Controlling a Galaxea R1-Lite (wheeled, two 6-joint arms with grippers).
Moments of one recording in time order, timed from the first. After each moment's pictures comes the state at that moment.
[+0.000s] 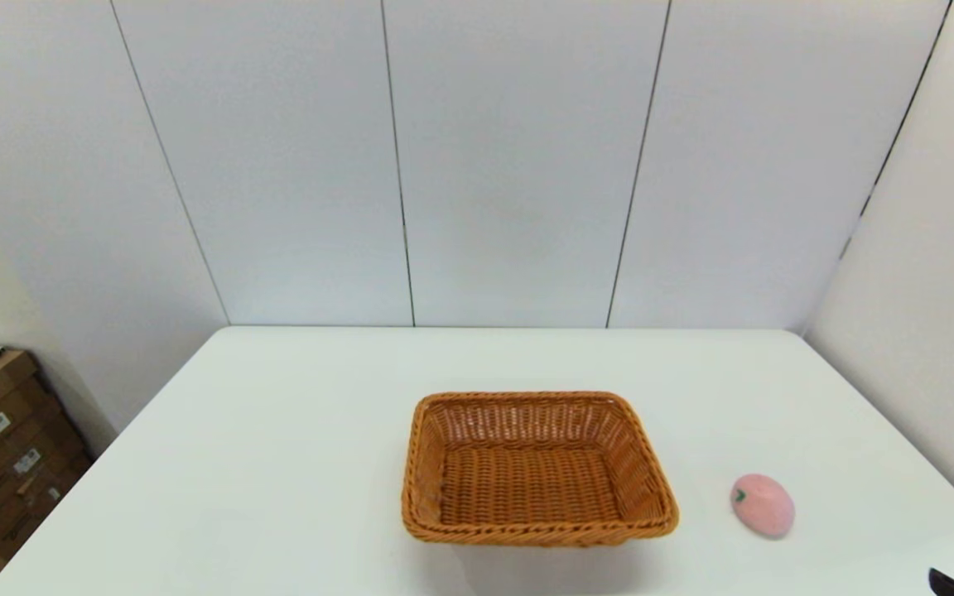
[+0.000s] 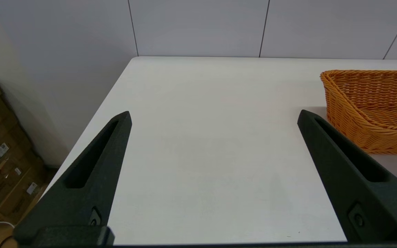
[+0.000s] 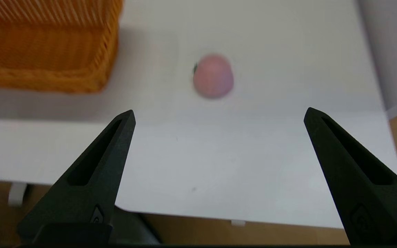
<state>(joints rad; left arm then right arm) -0.01 0.00 0.00 0.00 0.03 -0.03 0.01 0.66 -0.27 0.08 0.02 -0.04</state>
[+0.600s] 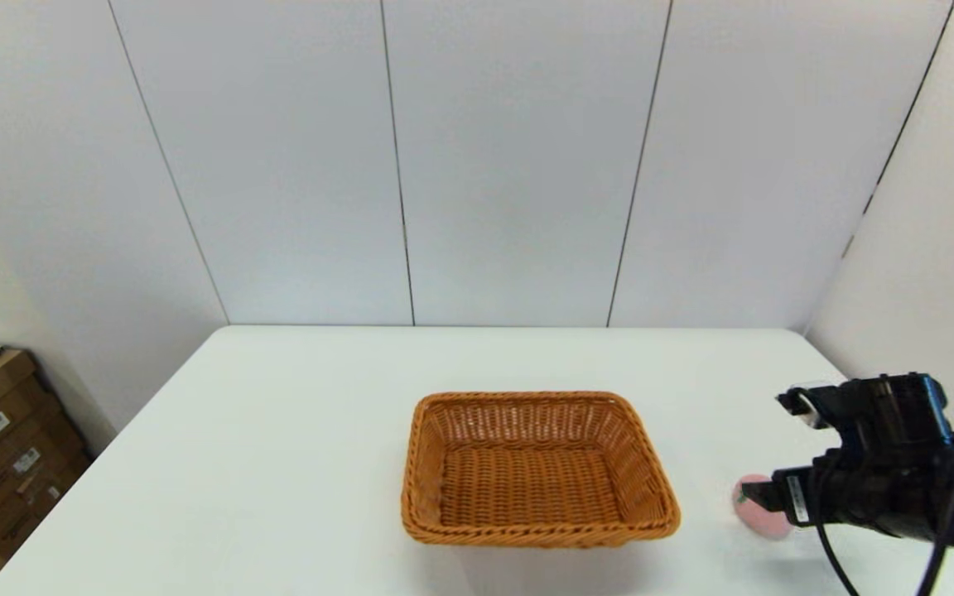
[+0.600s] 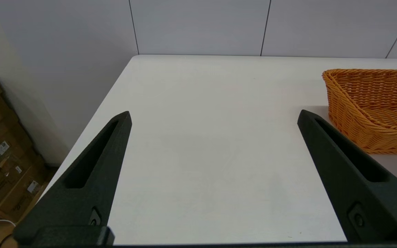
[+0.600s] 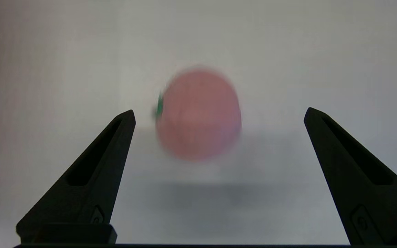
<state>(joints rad) -0.01 0.00 0.00 0.00 0.03 -0.03 0.04 1.84 -0.40 -0.57 -0.11 -0.06</state>
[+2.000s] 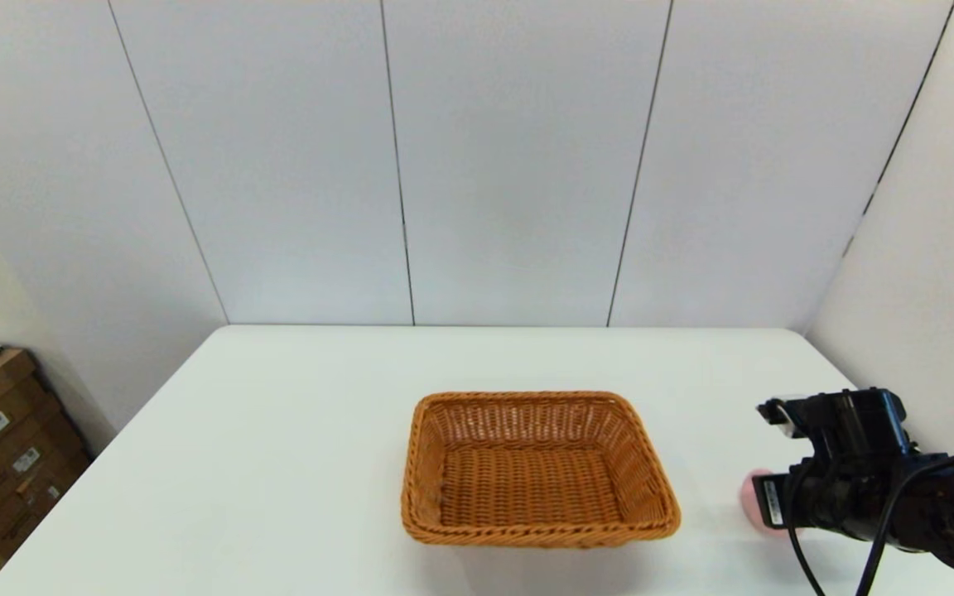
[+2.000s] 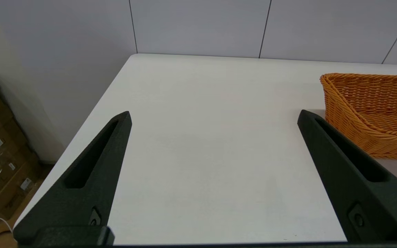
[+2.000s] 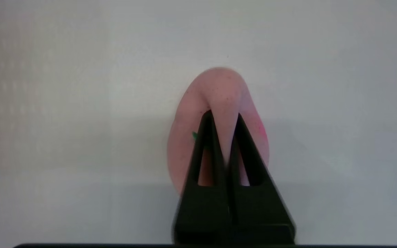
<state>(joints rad) -0.01 0.00 0.00 0.00 0.03 -0.06 0.04 1.99 -0.40 -0.69 -0.12 -0.02</state>
